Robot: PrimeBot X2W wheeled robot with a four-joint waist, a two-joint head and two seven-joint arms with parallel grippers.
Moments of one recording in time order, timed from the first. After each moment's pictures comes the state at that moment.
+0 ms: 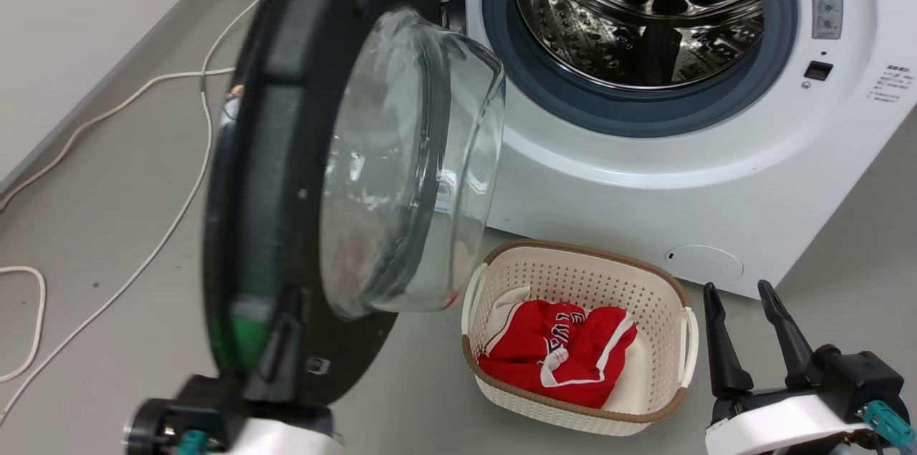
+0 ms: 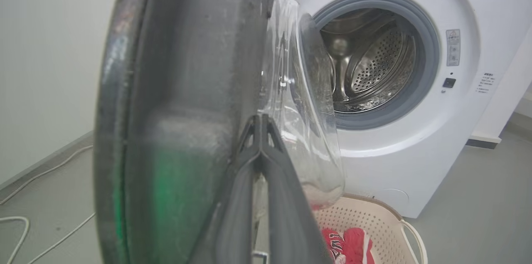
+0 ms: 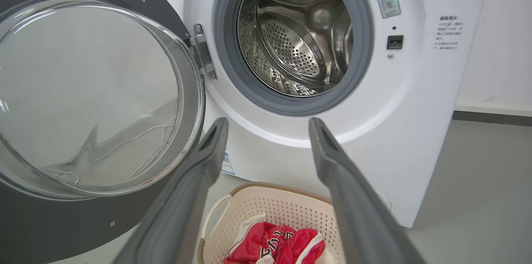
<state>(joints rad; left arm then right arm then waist) 0.11 0.18 -0.25 -0.15 -0.25 0.11 -0.18 0.03 -0.05 0.00 0.12 0.18 0.13 -0.26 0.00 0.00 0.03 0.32</state>
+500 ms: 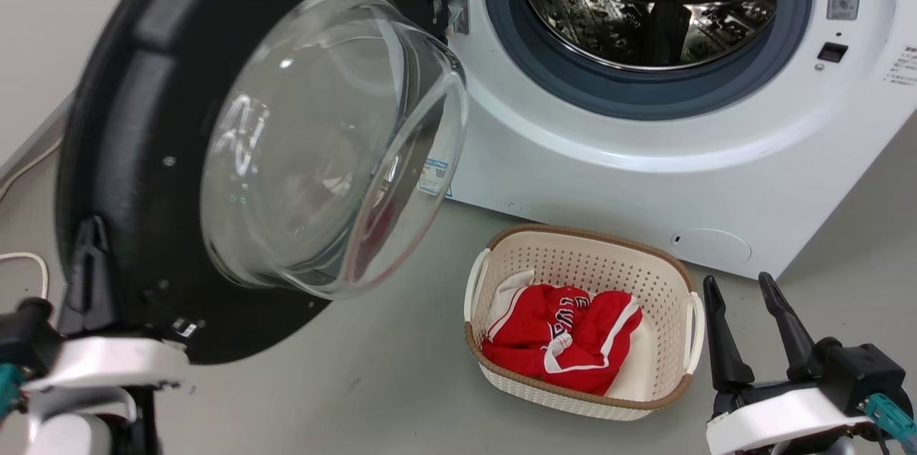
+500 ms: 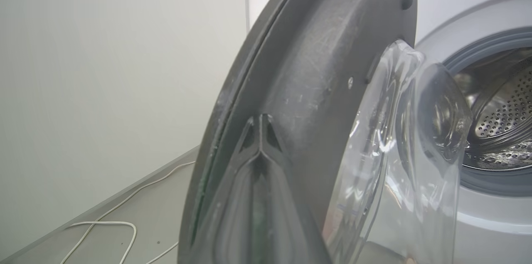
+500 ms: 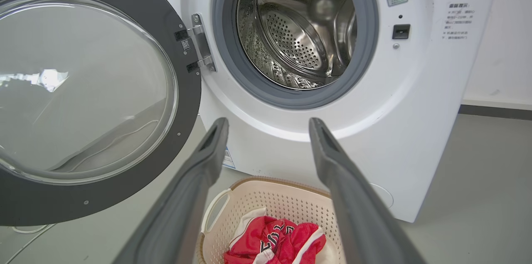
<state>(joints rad) -0.06 0.32 0.03 0.00 -0.36 0.12 -0.24 0.02 -0.05 0.00 0.10 0.17 0.13 -0.25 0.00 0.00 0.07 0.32</state>
